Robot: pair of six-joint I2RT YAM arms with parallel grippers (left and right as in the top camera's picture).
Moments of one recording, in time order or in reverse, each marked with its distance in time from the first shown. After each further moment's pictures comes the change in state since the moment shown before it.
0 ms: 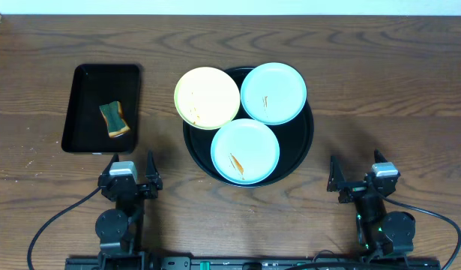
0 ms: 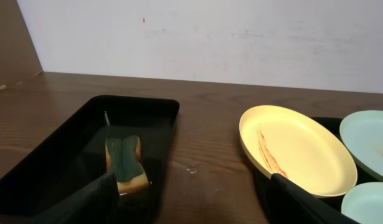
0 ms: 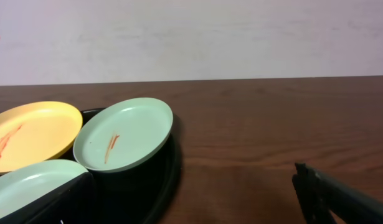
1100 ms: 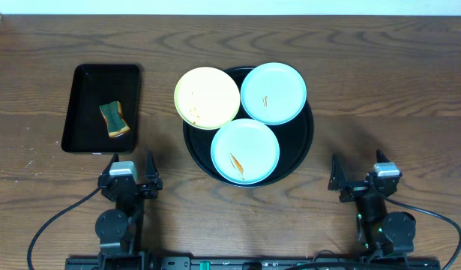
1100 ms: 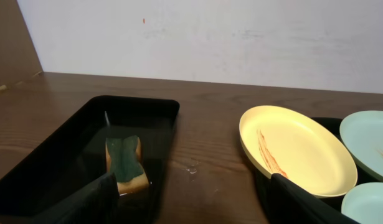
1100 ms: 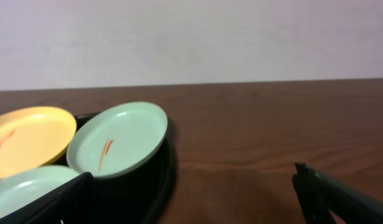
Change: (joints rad) left arm 0.000 0.000 0.000 0.006 0.000 0.000; right arm 0.000 0.005 0.000 0.027 0.026 0.001
